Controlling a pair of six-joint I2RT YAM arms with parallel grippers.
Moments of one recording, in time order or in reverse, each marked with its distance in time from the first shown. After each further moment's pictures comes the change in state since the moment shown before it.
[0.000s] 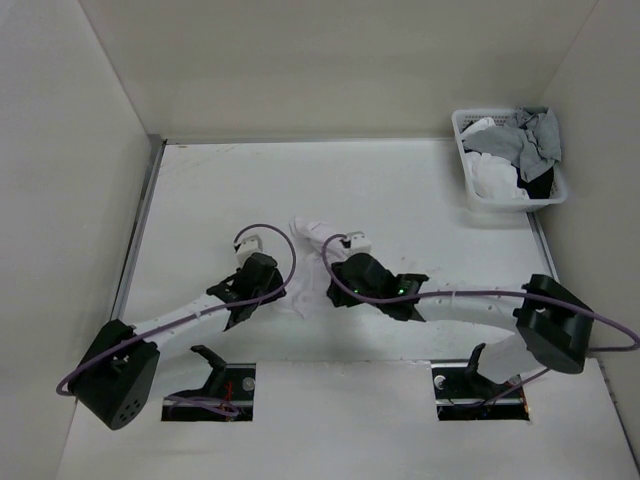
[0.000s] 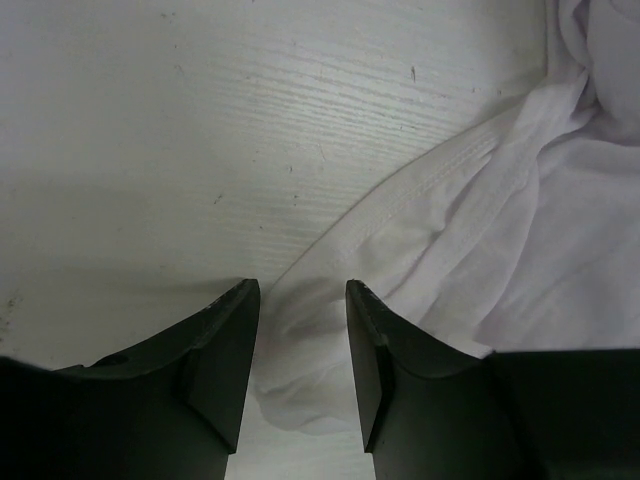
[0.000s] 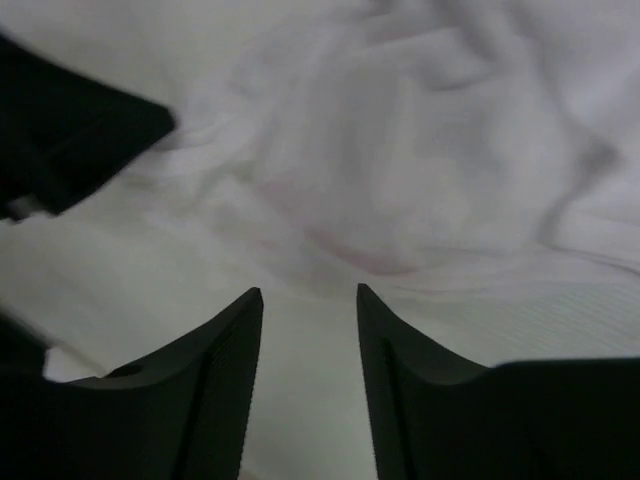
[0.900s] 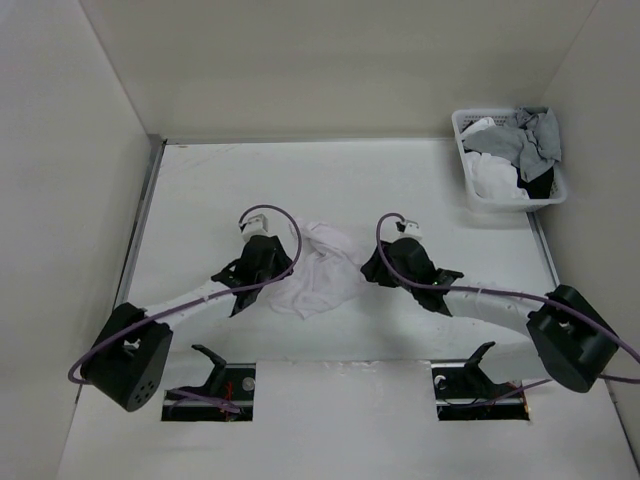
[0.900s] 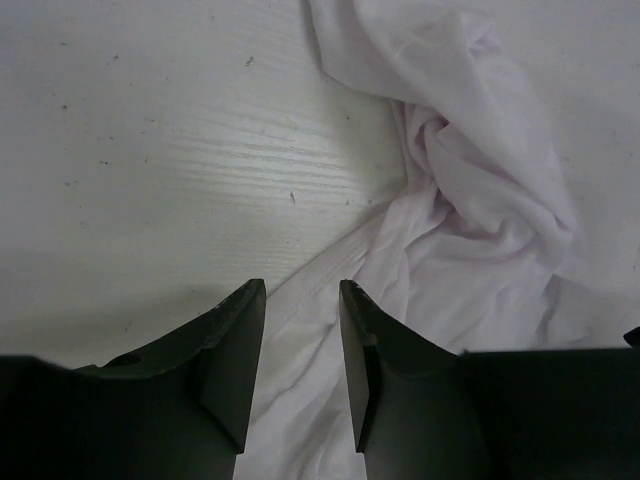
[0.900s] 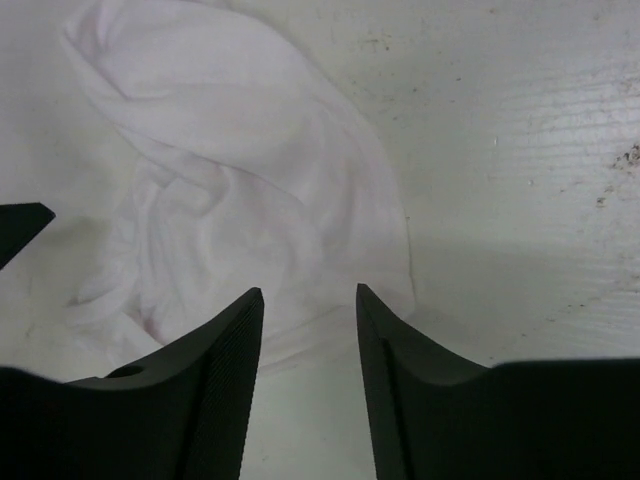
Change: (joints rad) left arm 0.059 0.086 0.080 0.199 0.069 0.066; right arm -0.299 -0.114 -0.195 0.189 -0.085 0.106
